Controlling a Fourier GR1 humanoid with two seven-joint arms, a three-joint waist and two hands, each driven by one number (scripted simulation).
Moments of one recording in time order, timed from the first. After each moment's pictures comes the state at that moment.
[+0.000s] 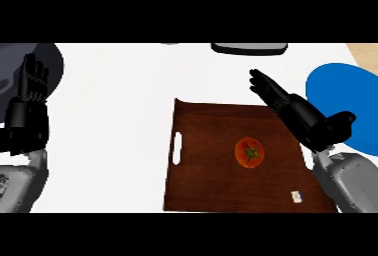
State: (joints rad) left arm -0.25 0.43 -0.06 -1.49 0.15 0.42 -0.16; right arm -0.38 -0.45 0.33 -1.57 -0.37 0.08 0.11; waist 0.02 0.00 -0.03
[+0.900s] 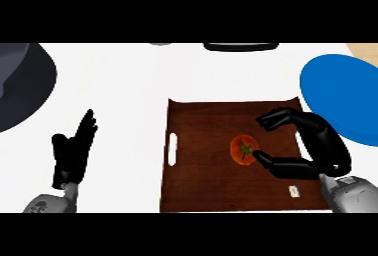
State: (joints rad) left arm -0.08 0.33 -0.20 -1.37 0.20 0.34 0.09; right arm -0.21 -0.43 0.28 -1.62 -0.15 -0.01 -0.40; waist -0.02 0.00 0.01
